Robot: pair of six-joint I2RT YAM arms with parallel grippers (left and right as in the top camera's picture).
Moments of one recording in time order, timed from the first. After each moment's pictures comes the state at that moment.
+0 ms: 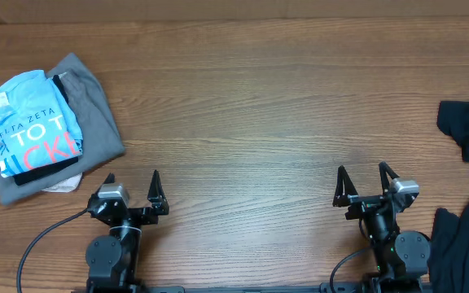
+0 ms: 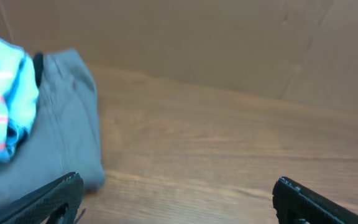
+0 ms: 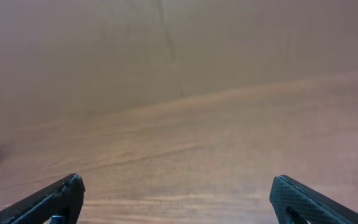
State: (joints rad) left arm -0.05 0.02 0.05 -0.18 -0.03 -0.24; right arm 0.03 0.01 0.02 -0.07 -0.11 0.24
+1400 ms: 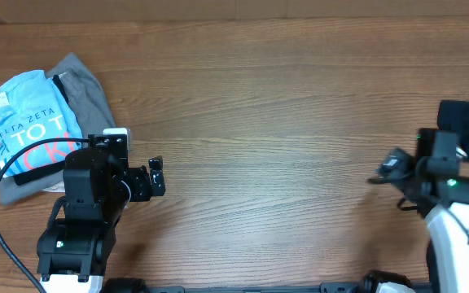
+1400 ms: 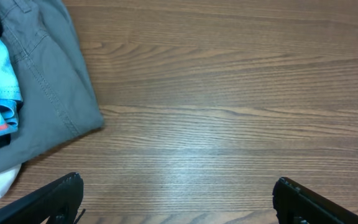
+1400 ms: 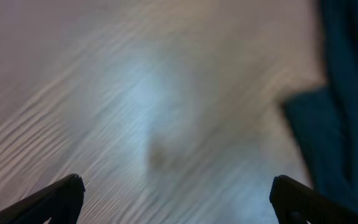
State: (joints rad) left arm -0.05 0.82 0.84 -0.76 0.06 -0.13; right arm -0.27 1.16 0.85 -0.91 0.25 0.56
